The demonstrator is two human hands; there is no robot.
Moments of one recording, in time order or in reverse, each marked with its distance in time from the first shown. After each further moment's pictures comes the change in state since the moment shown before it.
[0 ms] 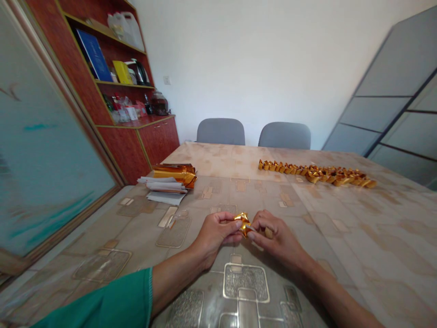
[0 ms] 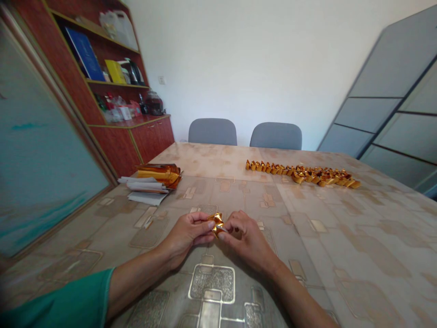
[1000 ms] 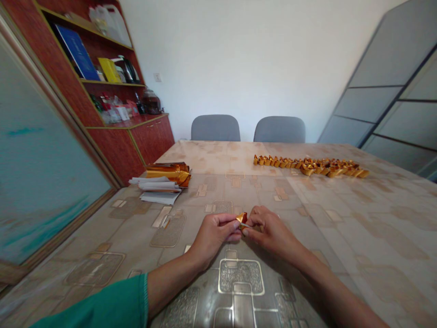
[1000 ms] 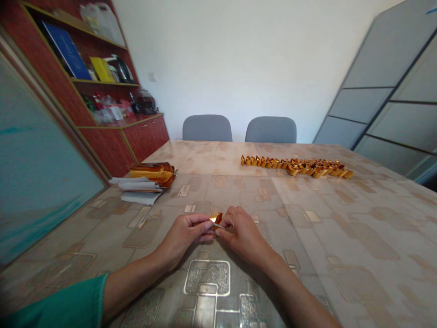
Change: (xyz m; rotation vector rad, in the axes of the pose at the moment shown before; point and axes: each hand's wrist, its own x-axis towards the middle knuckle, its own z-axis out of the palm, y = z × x) left_hand 0.000 -0.012 0.001 0.162 -0.097 0.062; right_hand 0.001 -0.006 0.000 -0.193 -0.070 0.133
